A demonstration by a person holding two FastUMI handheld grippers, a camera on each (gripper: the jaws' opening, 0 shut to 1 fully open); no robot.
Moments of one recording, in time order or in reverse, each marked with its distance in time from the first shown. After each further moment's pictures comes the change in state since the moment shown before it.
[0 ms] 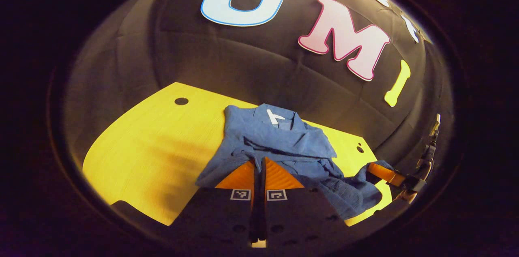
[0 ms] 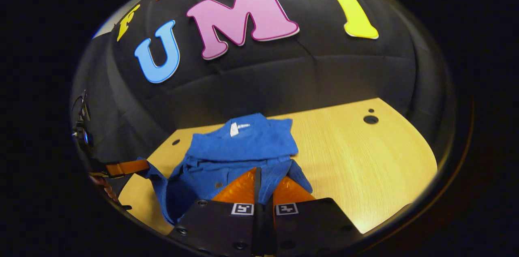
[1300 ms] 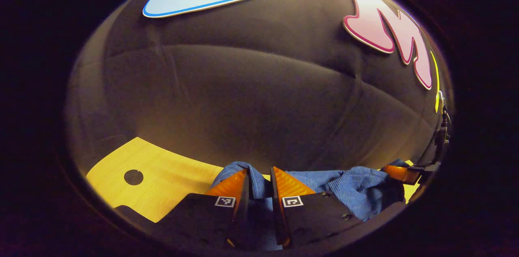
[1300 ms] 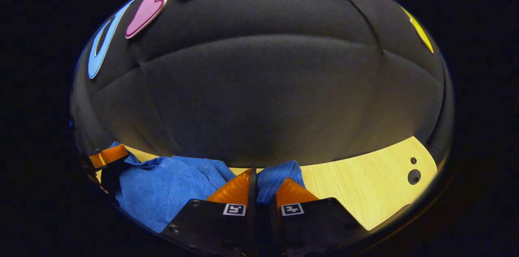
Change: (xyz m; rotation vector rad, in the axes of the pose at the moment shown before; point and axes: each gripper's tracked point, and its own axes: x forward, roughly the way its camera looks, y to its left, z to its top) left arm 0.252 0.045 0.118 0.175 -0.159 0.083; right arm 0.289 -0.056 0.040 -0.153 0.000 -0.158
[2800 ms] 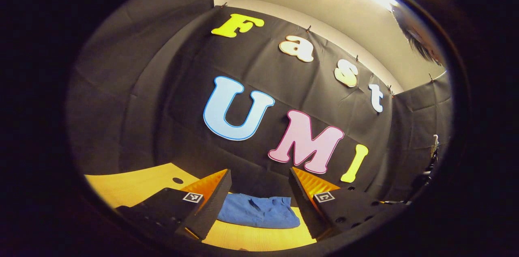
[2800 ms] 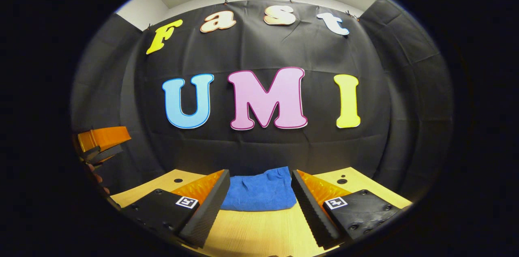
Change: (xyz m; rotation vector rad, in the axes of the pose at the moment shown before) left arm -0.455 -0.023 0.078 -0.222 -0.585 -0.139; right arm -0.502 0.088 0.055 -0.022 -0.441 -0.048
